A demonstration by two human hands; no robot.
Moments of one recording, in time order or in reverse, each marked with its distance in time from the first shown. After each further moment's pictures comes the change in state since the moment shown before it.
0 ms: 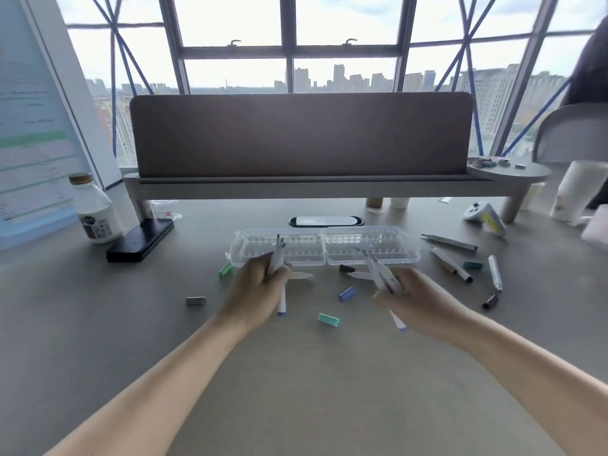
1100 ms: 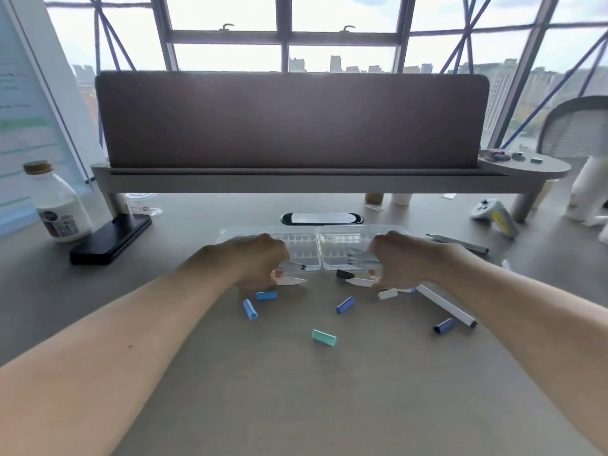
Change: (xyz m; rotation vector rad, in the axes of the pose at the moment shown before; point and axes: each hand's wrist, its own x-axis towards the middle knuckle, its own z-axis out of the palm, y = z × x) left_hand 0.112 -0.006 0.000 1.032 -0.550 0.280; right_hand 0.116 -0.003 -0.015 -0.837 -0.249 -0.162
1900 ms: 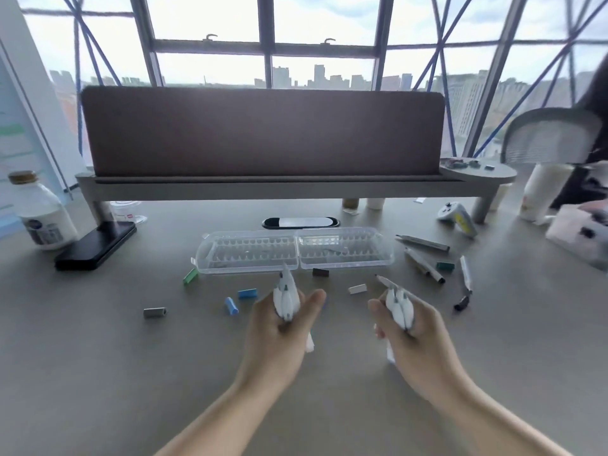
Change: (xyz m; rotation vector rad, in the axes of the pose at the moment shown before) left_hand -0.075 0.139 0.064 -1.488 0.789 -0.124; right_hand -0.145 -0.046 0.075 1.234 0.692 0.131
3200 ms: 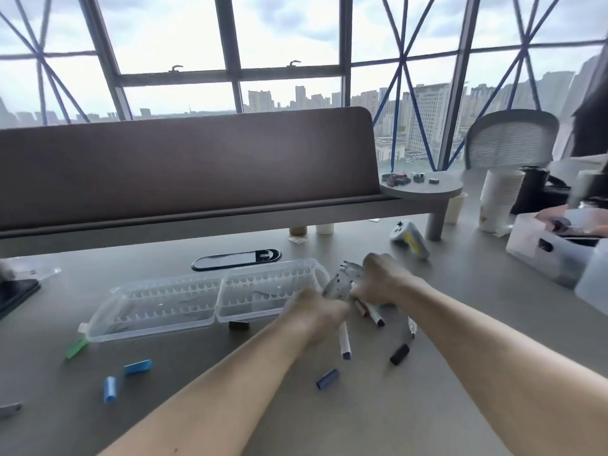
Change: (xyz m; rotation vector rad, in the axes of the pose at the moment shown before) left_hand 0.122 0.021 0.192 0.492 -0.405 -0.537; right_hand 0.214 0.098 -0.096 -0.853 -0.276 0.305
